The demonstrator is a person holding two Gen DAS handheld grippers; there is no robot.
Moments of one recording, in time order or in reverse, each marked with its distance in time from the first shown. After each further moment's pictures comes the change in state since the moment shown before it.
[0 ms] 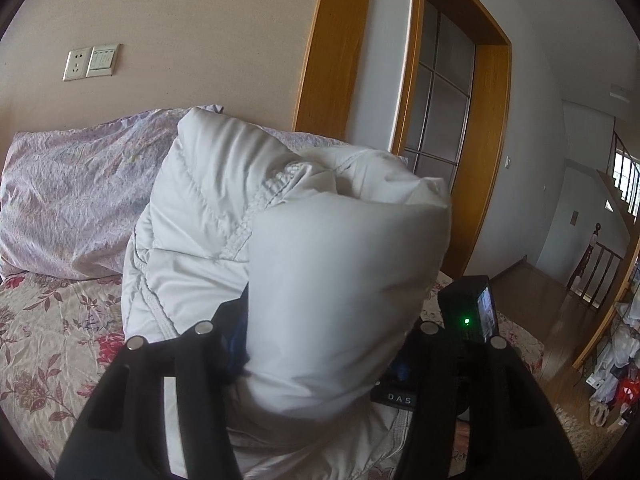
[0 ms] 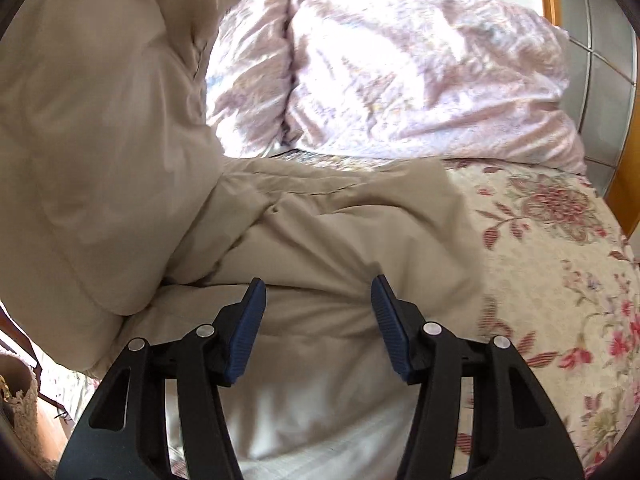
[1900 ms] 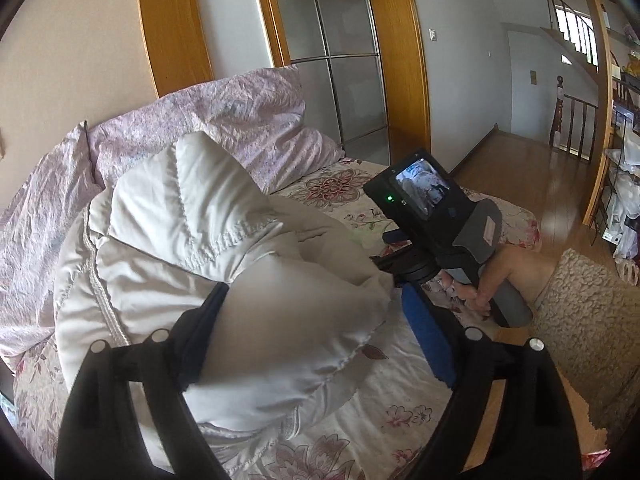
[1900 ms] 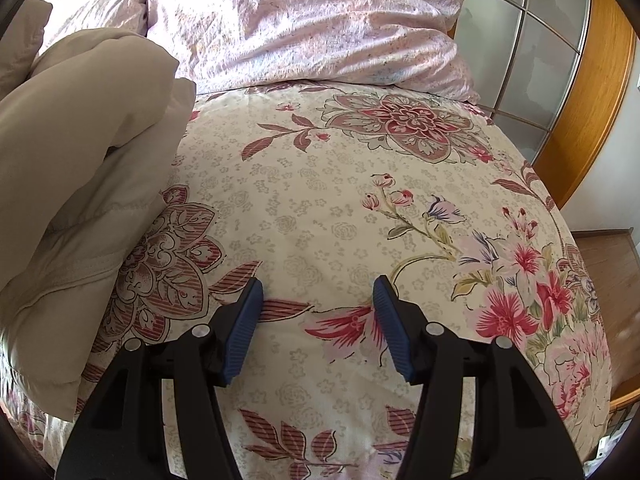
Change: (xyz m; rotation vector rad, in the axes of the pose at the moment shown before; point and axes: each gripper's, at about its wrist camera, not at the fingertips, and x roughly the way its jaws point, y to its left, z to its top) left arm 0.063 -0.169 -0.065 0.427 0.237 -0.061; right arm 0.013 -0.175 -0.049 0.026 0.145 -0.216
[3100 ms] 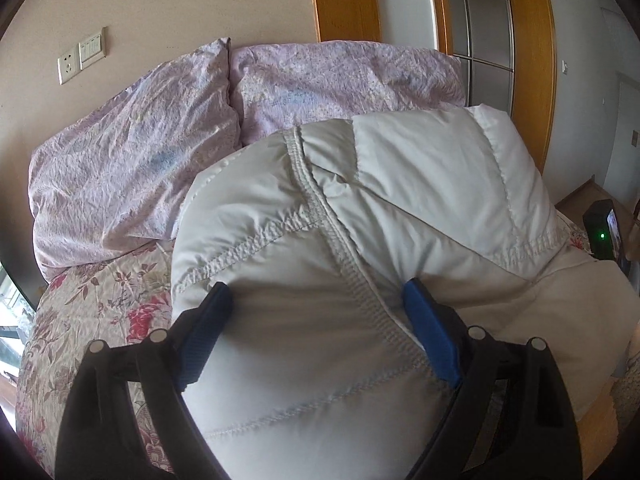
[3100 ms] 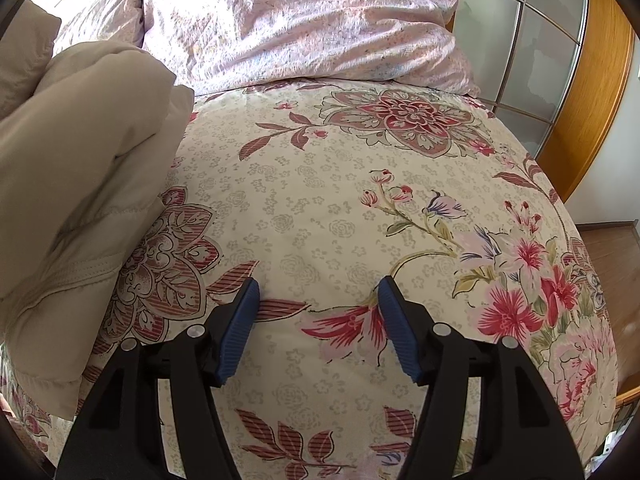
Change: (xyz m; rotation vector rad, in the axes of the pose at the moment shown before) left arm 0.043 0.151 -0.038 -0.303 0.090 0.295; right arm 0.001 -0.005 0.001 0.025 0.011 0.020
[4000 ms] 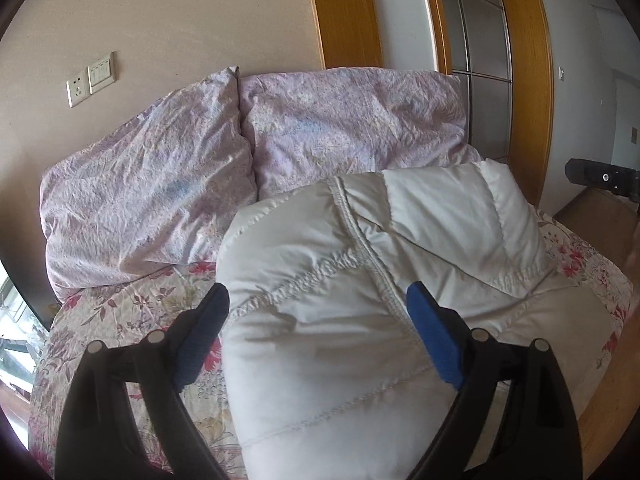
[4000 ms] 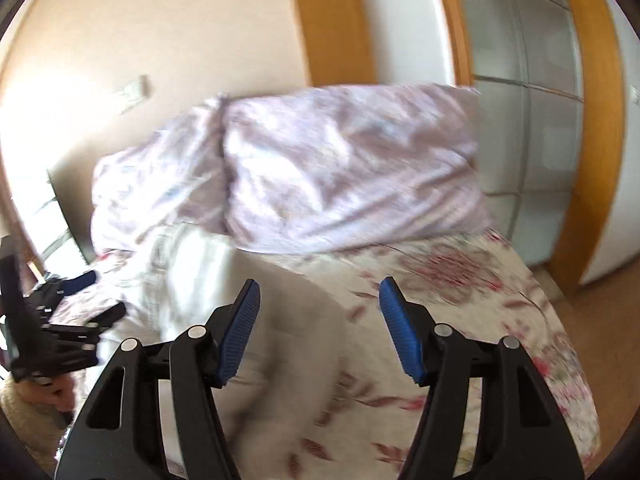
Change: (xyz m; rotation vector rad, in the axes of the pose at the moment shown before) left arm -0.025 0.013 0.017 0.018 -0.072 0.037; right arm -0.165 0.071 0.066 -0.007 -0.376 0.230
